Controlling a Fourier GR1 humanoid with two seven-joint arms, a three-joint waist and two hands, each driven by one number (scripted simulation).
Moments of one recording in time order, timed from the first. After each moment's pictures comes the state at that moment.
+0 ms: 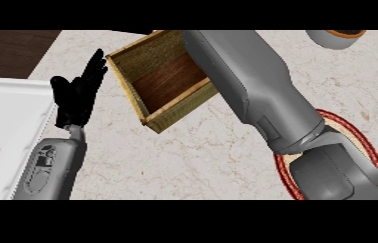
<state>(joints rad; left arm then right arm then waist) -0.36 0.16 0.05 -1.38 -0.06 0.06 0.16 -1.56 -0.01 0.20 -0.37 1.01 -0.76 1.23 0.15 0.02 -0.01</state>
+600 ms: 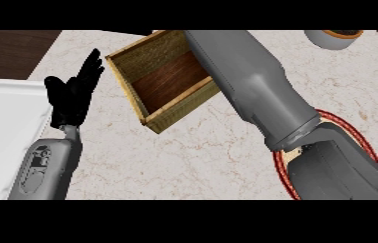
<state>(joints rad) -0.35 0.18 0.06 -1.37 -0.04 0.04 0.16 -1.61 0.00 0.37 -0.16 1.05 -0.59 1.20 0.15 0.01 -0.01</state>
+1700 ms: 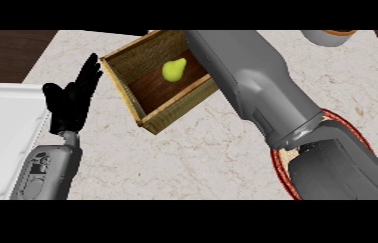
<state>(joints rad) -0.31 0.17 0.06 -1.41 -0.05 0.06 0.16 -1.65 -0.01 0.37 -0.14 0.90 -0.18 1.14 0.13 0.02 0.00</state>
